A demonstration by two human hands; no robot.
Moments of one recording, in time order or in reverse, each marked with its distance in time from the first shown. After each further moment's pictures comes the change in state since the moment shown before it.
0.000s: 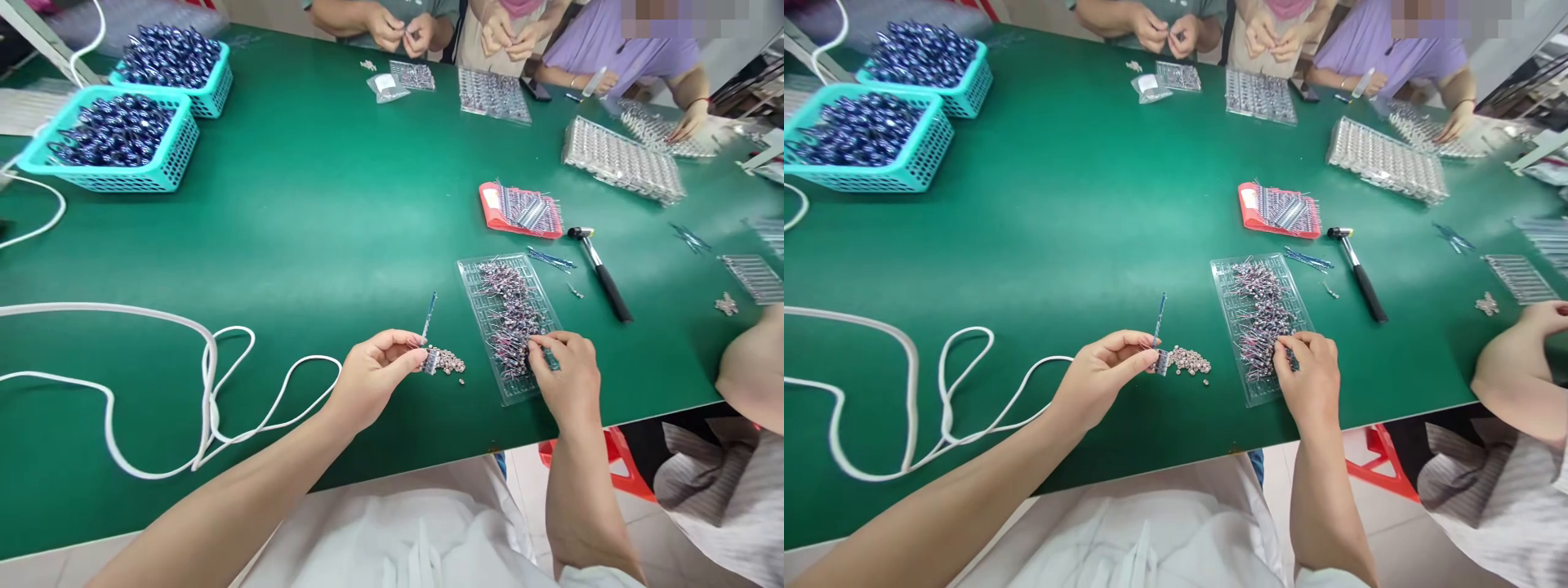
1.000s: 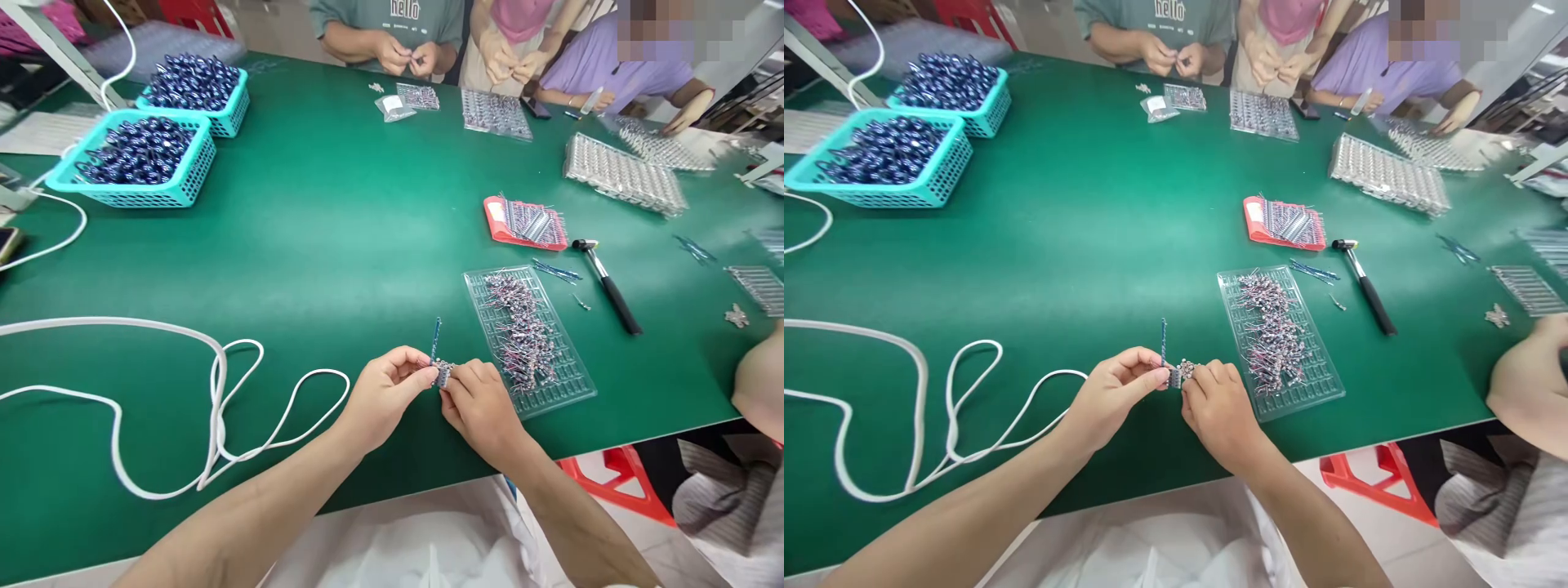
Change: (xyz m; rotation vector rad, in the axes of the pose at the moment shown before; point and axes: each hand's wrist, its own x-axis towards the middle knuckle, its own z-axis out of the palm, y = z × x) left_hand 0.000 -0.005 0.000 0.027 -0.054 -0.022; right_hand -0.013 -0.114 0.029 0.185 -0.276 -0.560
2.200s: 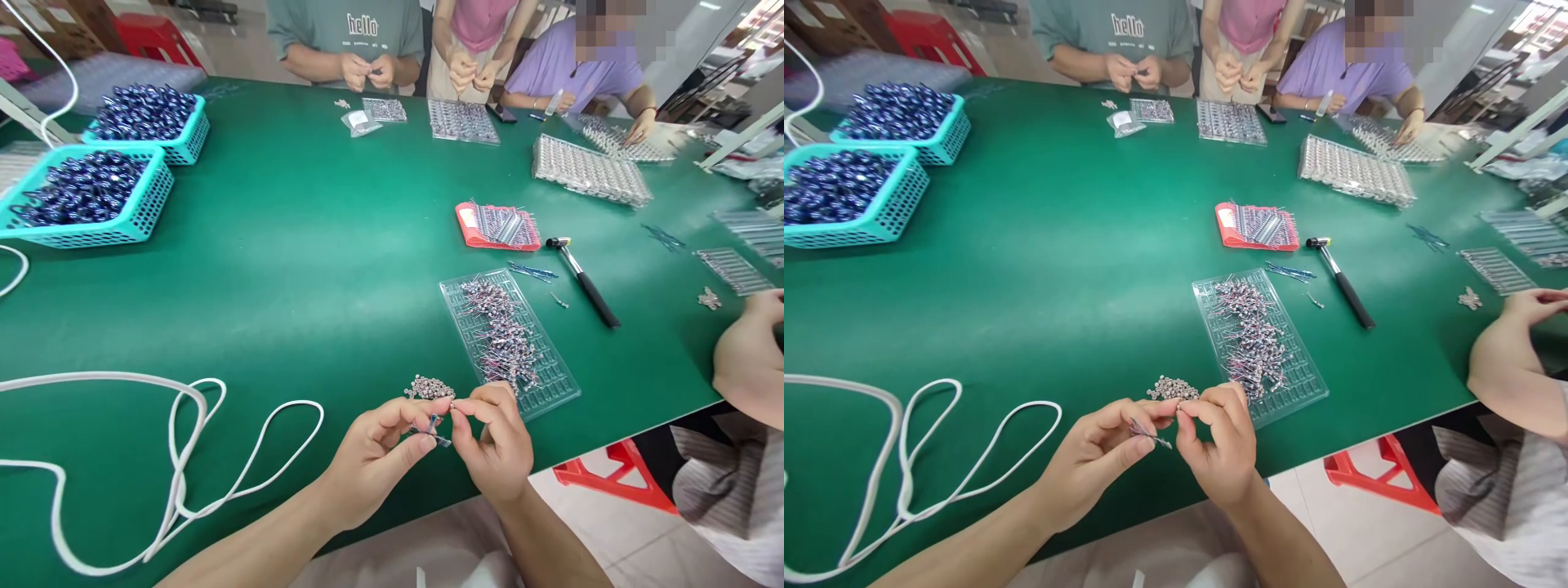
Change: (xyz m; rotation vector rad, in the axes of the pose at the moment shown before) left_hand -0.021 -0.011 0.008 -0.027 -0.298 0.058; right_hand -0.010 -0.013 -0.021 0.354 0.553 0.324
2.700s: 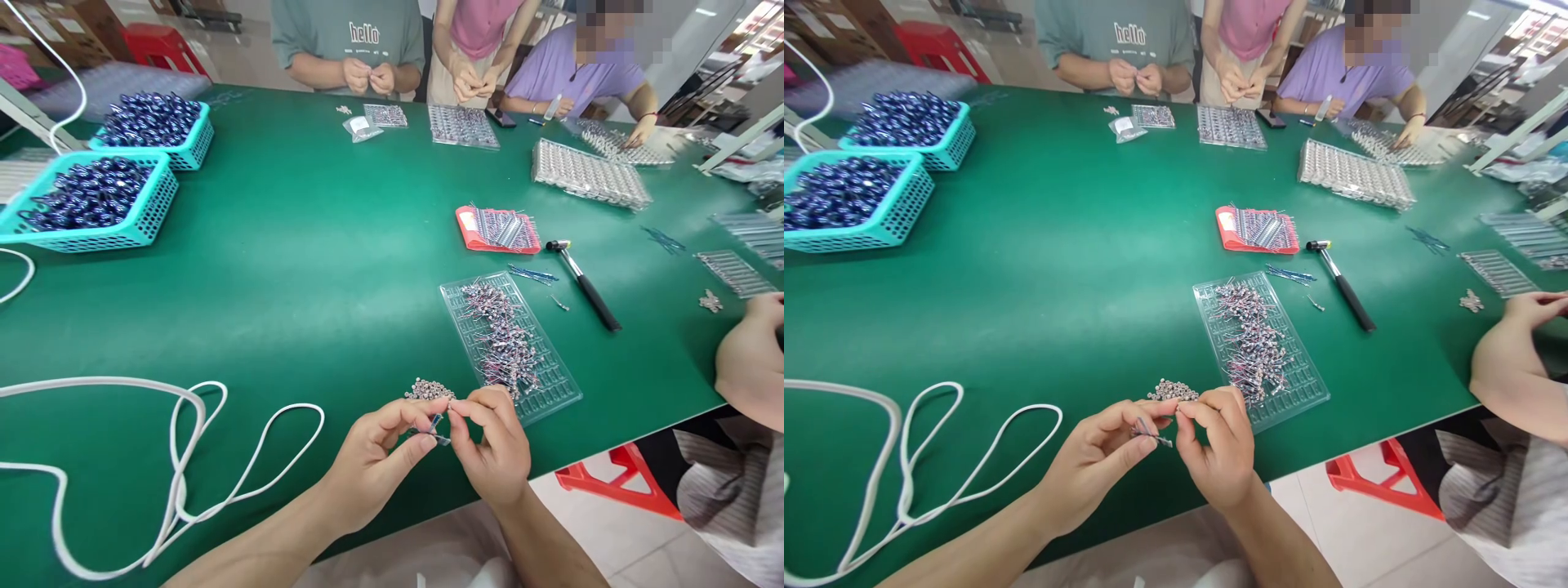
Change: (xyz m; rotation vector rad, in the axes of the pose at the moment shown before) left_hand 0.001 -0.003 -0.002 0.065 0.016 0.044; right_hand -0.002 0.001 0.002 -0.007 -0.021 -0.020
